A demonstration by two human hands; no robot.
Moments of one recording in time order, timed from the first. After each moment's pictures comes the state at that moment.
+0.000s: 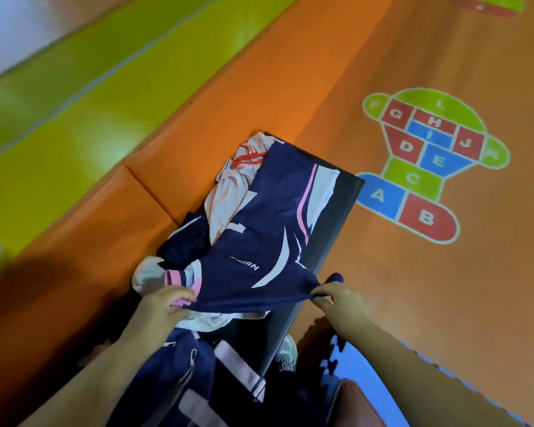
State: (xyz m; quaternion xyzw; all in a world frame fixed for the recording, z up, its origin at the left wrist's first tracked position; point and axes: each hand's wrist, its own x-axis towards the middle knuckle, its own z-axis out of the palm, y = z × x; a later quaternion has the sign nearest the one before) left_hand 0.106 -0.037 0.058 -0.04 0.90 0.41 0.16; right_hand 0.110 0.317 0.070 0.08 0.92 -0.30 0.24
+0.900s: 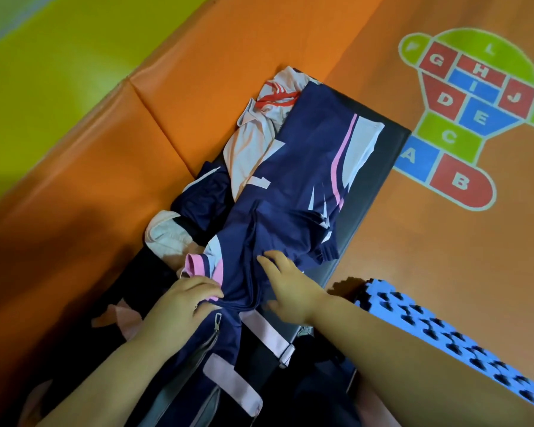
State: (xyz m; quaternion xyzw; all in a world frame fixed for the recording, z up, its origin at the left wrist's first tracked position) left_hand 0.155 -0.059 0.009 0.14 0.93 0.33 0.12; right_hand 0.115 0.177 0.001 -0.22 0.89 -0.22 0.34
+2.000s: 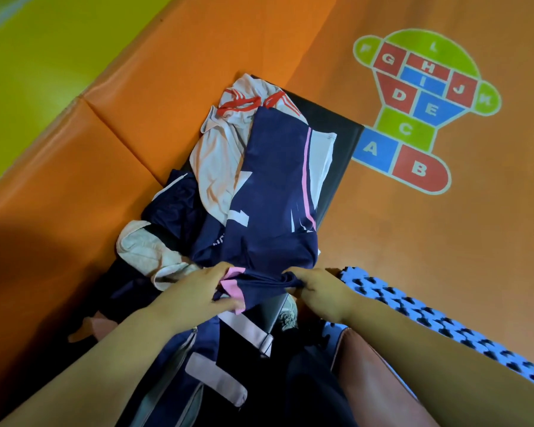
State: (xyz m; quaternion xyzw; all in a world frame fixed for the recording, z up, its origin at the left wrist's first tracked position) left_hand 0.124 0.017 0.068 0.17 0.87 0.29 0.35; right_hand 0.150 0.264 0.040 -0.04 0.86 -0.38 0.34
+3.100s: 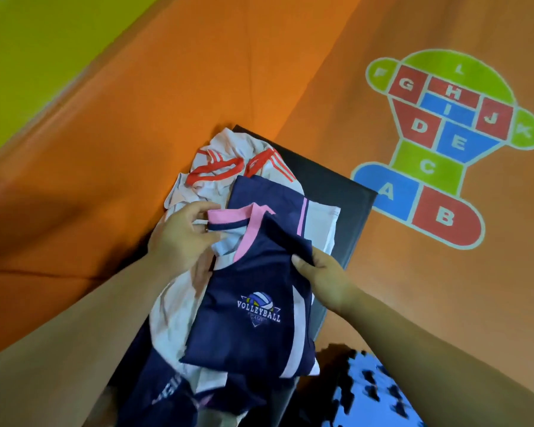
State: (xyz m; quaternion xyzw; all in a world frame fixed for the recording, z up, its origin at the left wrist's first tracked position) left_hand -0.187 0.118 -0.007 -0.10 0.81 0.55 0.19; right_hand -0.113 0.351 -0.048 0.15 0.69 -0.66 0.25
